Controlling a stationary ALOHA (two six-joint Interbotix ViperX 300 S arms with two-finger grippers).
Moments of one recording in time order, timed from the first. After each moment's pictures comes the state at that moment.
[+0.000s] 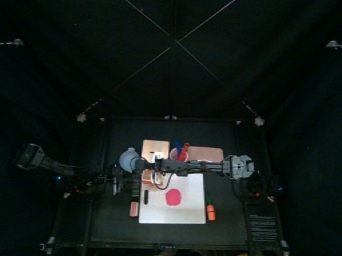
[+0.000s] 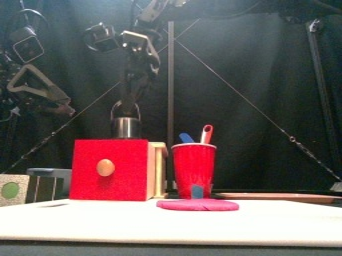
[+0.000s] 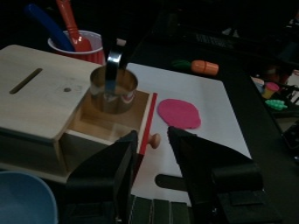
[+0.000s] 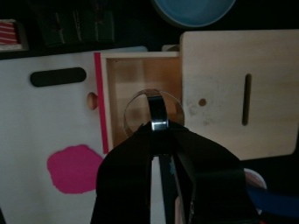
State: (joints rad) left arm -0.27 -0.59 1.41 -0.59 -0.66 0.23; right arm -0.04 0.44 -0.45 -0.16 1.20 0.05
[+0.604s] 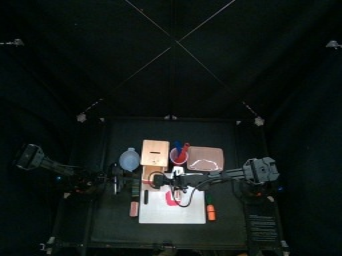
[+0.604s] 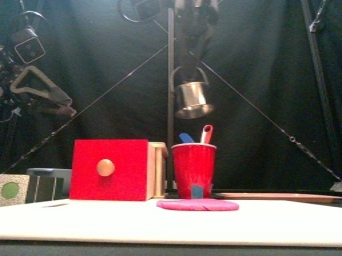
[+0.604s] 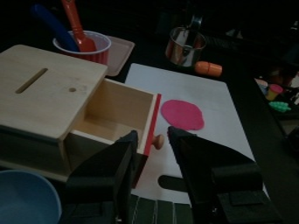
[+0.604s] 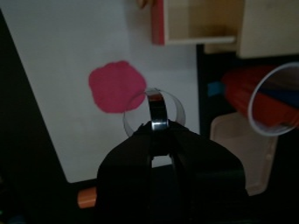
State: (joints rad) left arm -0.25 -0.59 1.40 -0.59 -0.66 0.24; right arm 0.11 0.17 -0.11 -0.17 1.32 0.26
